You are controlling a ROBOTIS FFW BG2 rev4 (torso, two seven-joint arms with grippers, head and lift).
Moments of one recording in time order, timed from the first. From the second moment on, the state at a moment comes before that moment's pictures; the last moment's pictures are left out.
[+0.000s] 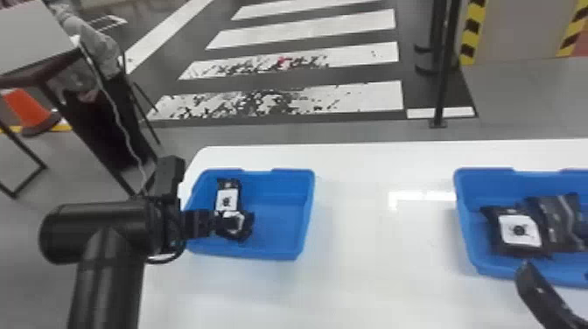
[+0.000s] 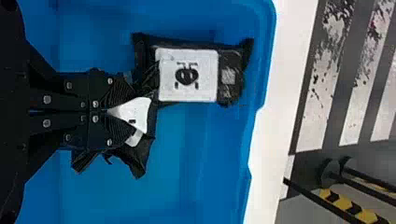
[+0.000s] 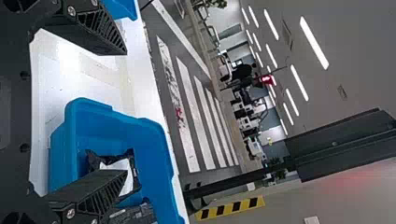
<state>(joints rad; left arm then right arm) -0.10 0.26 0.31 -1.83 -0.08 1.34 -0.59 0.71 0.00 -0.08 -2.20 -0.34 0.17 0.35</state>
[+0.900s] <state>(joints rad) 0.06 0.20 0.14 -2.16 0.30 1.19 -0.59 0.60 -0.02 0.02 -2.18 -0.42 0.22 0.39</state>
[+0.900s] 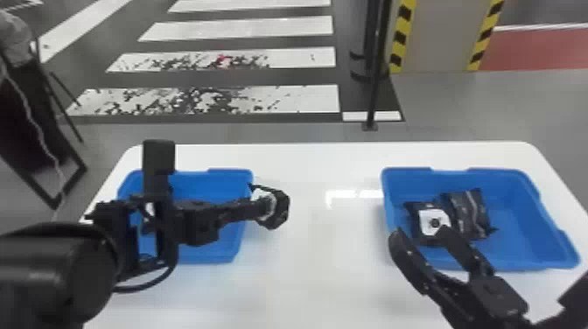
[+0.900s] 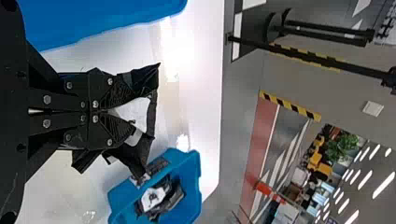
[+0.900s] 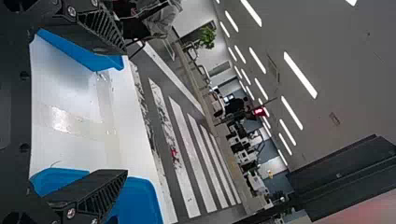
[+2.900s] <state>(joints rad) 0.02 0.17 -0.12 -2.09 0.53 1.13 -0.58 0.45 -0.03 0.08 -2.05 -0.50 0.24 0.43</state>
